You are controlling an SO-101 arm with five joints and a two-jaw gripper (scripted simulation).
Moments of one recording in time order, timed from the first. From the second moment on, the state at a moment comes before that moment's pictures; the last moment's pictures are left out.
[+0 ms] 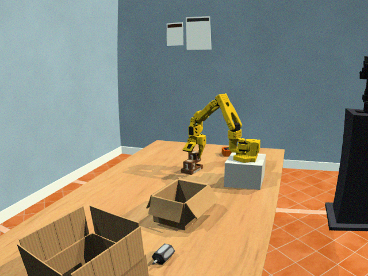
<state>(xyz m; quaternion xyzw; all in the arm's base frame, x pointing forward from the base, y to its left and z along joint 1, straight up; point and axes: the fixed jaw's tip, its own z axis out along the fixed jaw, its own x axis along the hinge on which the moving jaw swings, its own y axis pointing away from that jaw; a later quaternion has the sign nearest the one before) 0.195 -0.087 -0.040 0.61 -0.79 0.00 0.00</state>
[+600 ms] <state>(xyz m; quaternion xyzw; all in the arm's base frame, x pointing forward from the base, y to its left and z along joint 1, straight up) 0.195 -0.087 -0.047 0.61 -0.79 0.00 0.00</state>
